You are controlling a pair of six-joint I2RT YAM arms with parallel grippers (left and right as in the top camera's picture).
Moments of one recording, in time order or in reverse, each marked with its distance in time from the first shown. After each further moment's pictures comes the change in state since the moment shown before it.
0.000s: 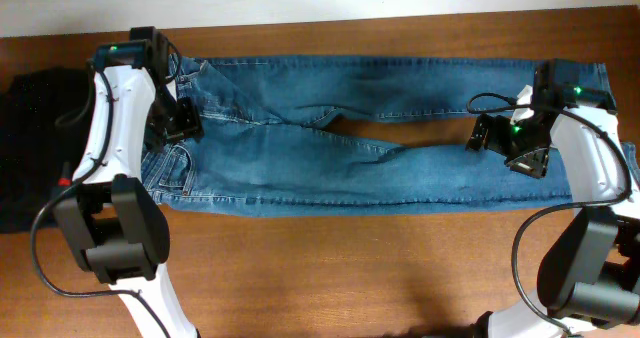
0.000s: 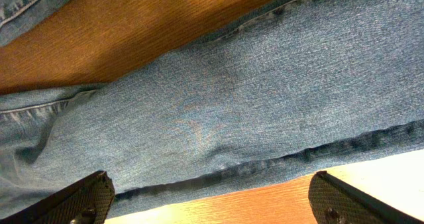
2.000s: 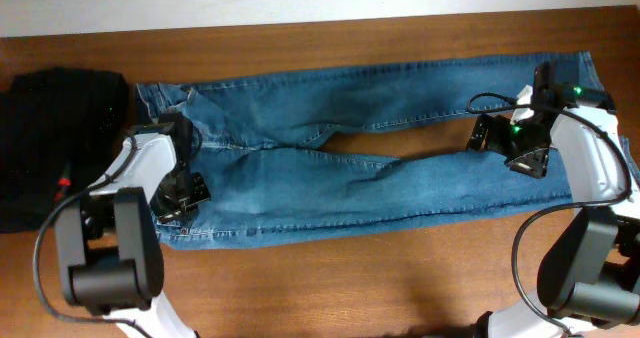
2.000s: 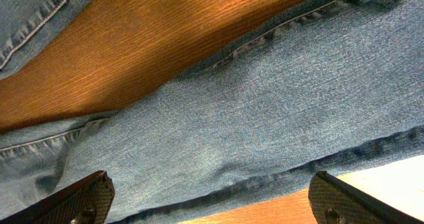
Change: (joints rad) left arm 0.000 -0.183 -0.710 0.354 -0.127 -0.196; right arm 0.000 0.000 0.000 0.000 0.000 0.000
